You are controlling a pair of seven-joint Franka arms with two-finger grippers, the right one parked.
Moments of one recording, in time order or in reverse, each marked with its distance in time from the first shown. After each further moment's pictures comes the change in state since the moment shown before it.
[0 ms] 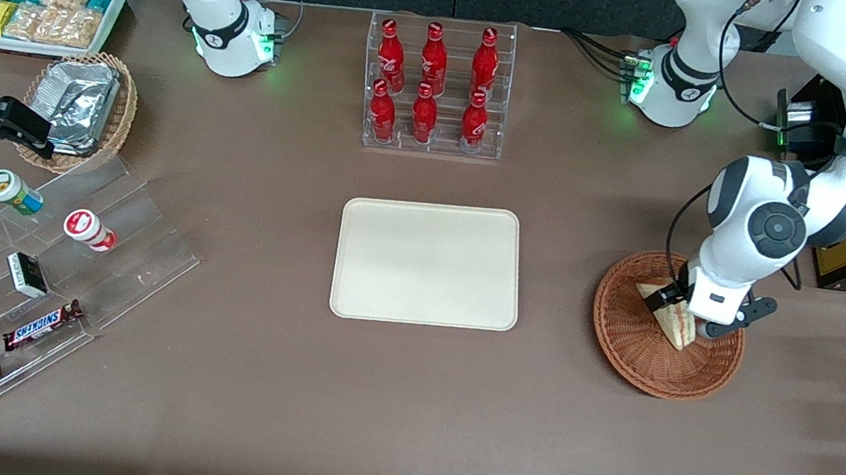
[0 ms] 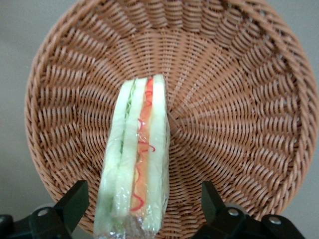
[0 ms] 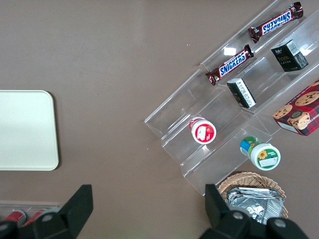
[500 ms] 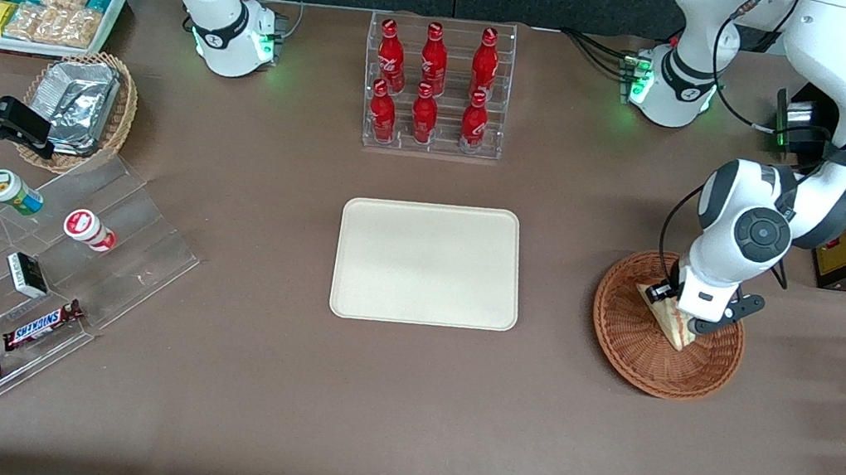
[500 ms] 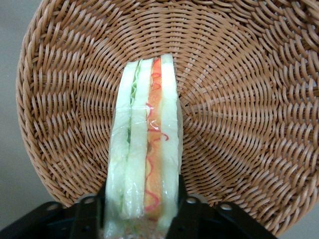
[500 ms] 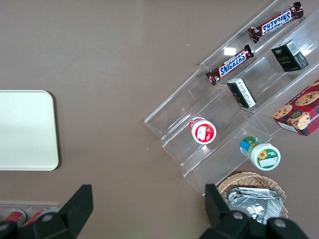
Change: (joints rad) arm -0.001 0.015 0.001 -0.021 0.000 0.001 0.000
